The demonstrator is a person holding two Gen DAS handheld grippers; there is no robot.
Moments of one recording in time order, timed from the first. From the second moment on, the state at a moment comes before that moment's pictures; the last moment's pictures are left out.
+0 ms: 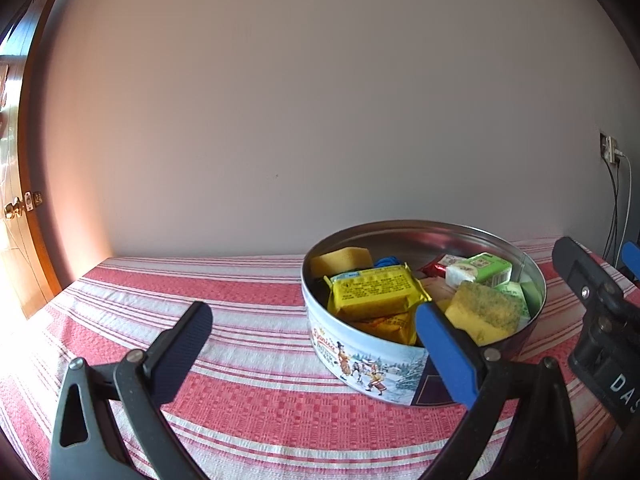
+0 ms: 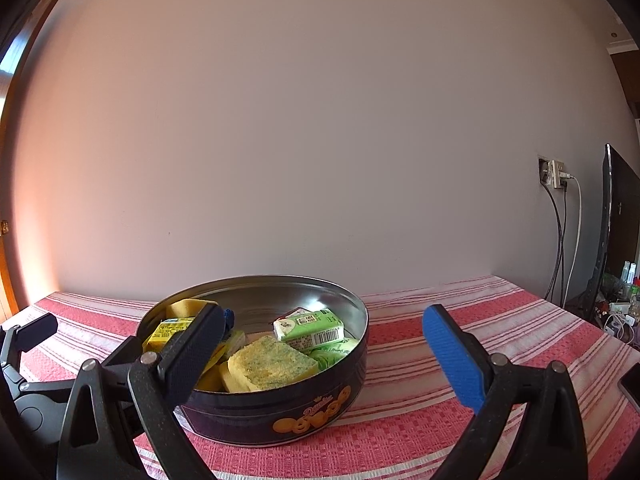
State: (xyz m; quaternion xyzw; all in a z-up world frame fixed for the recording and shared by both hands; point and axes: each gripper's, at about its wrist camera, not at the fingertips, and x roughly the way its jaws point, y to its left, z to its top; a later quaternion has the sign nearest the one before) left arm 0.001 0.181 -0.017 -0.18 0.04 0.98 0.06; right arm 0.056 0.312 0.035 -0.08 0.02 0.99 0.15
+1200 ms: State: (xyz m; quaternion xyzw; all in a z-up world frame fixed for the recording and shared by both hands) left arm -0.001 0.181 -0.020 -0.19 0.04 0.98 0.06; right arm 0.054 0.311 0.035 -0.09 0.03 0.98 0.15
